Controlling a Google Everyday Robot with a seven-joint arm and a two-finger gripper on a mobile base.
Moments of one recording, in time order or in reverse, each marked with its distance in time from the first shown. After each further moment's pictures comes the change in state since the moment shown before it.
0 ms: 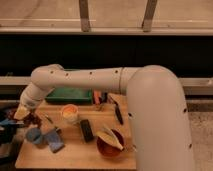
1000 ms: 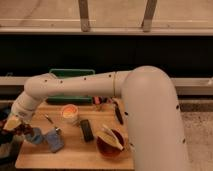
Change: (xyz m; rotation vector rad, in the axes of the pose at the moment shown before) arm -0.010 0.040 0.036 -0.069 -0.046 -0.001
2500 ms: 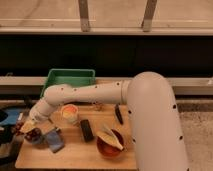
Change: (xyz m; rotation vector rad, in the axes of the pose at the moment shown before) arm 0.074 -0.023 0.020 -0.017 -0.035 0.181
